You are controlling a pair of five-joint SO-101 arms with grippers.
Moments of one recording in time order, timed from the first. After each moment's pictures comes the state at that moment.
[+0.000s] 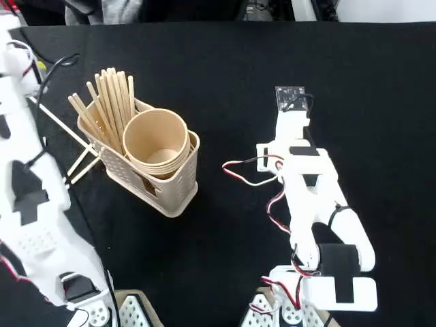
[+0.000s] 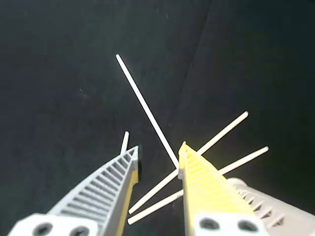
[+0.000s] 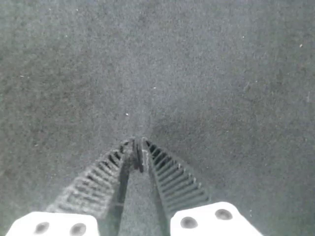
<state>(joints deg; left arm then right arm) -26.5 20.9 -54.1 97.1 -2.0 0.6 -7.4 46.4 34.2 0.8</state>
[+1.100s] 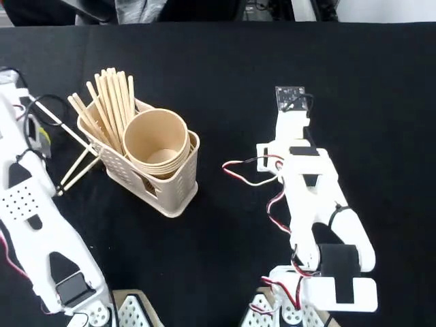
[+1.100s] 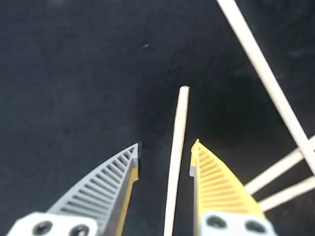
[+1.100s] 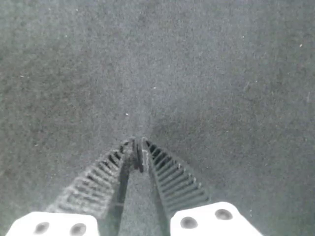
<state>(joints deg) -37.9 61.2 -66.9 99.5 -21.1 0.6 -7.4 46.4 34.2 0.8</state>
